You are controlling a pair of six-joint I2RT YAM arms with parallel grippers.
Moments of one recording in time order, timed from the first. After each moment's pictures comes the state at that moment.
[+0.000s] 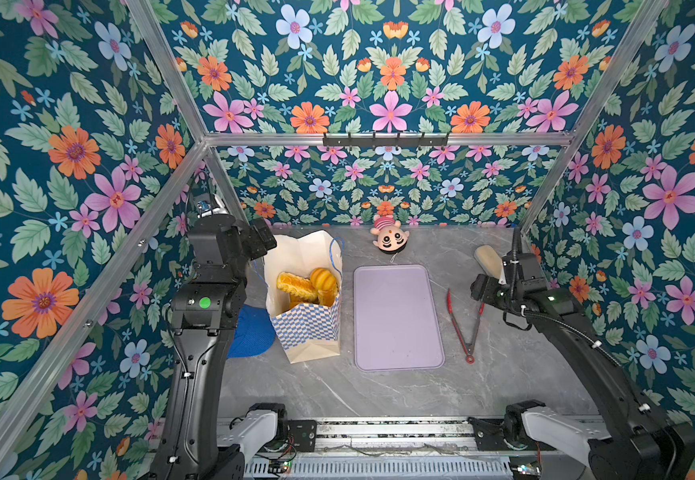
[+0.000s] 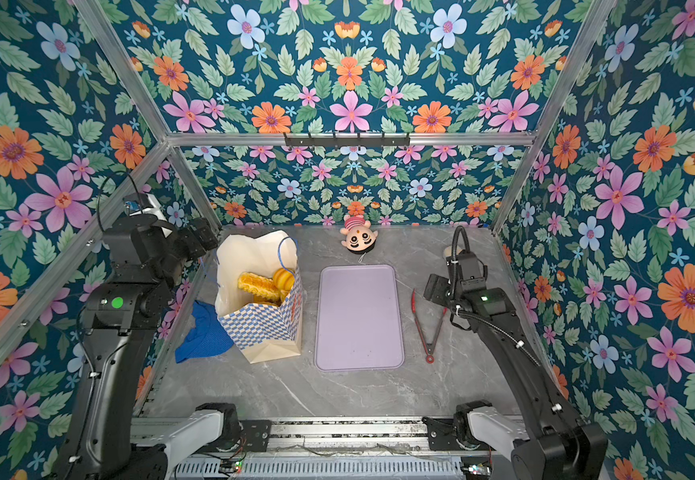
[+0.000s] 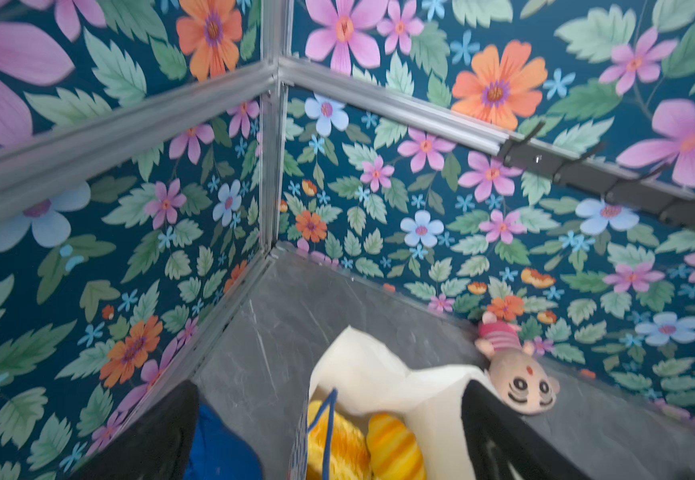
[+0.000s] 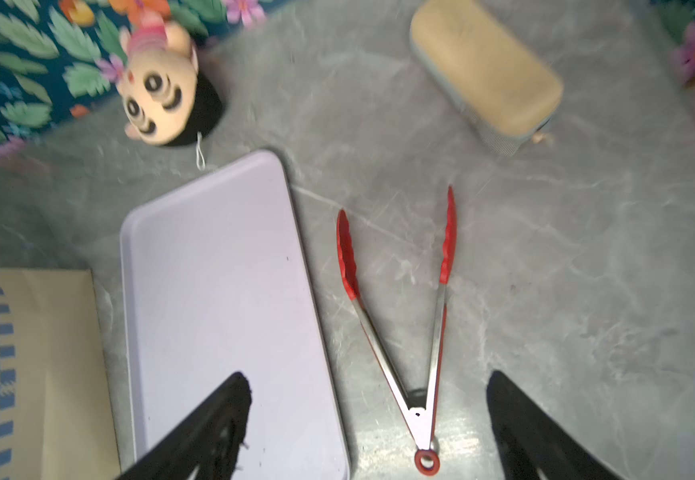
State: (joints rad) left arm -0.08 1.09 1.52 -0.67 -0.31 -0.31; right arm 0.20 1.08 1.11 -0.82 0.11 0.51
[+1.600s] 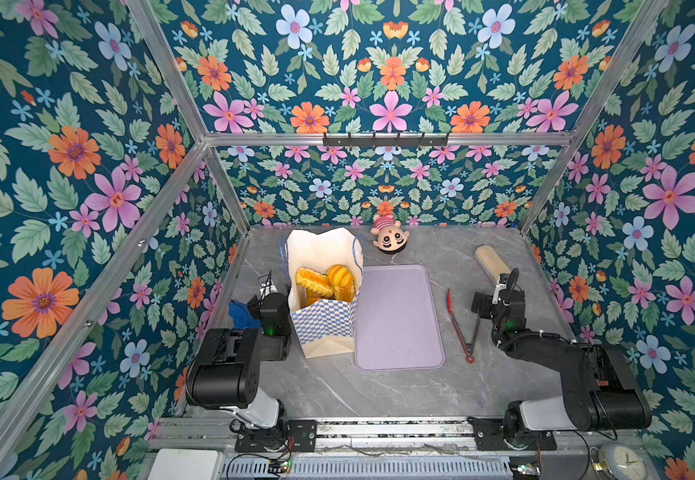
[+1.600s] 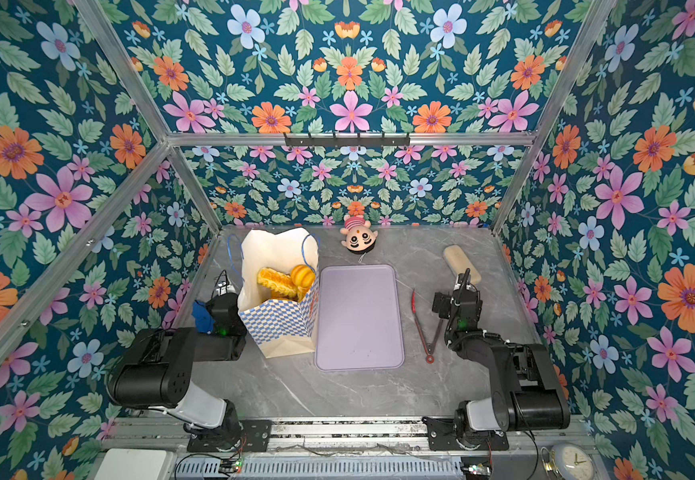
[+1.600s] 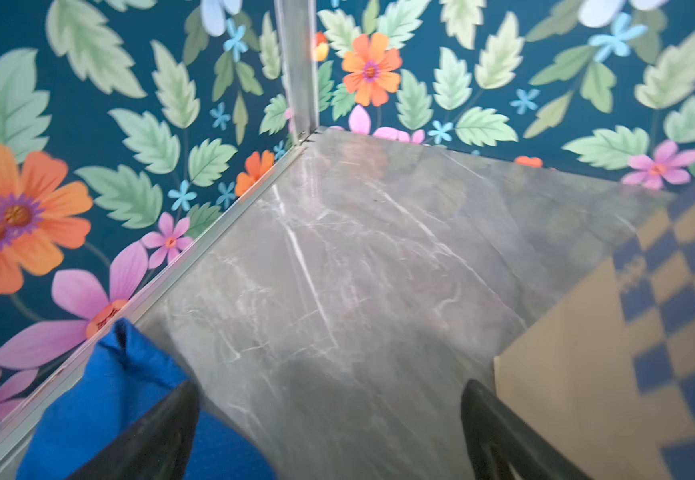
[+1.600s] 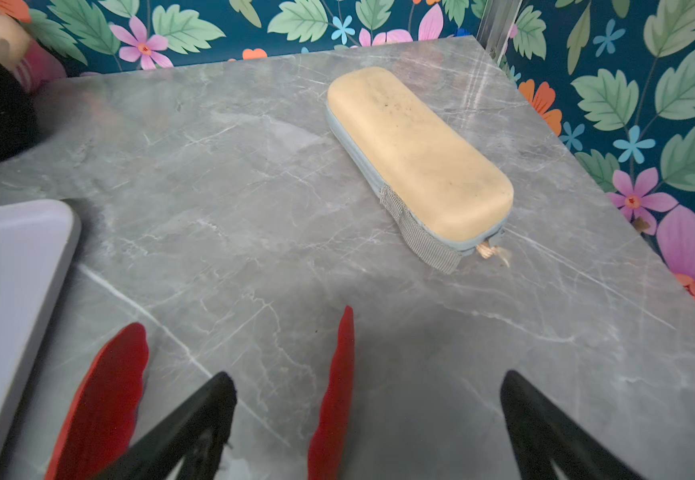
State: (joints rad) left arm -0.06 1.57 0.36 0.90 -0.41 -0.10; right arm 0.02 1.41 0.35 0.57 0.19 0.12
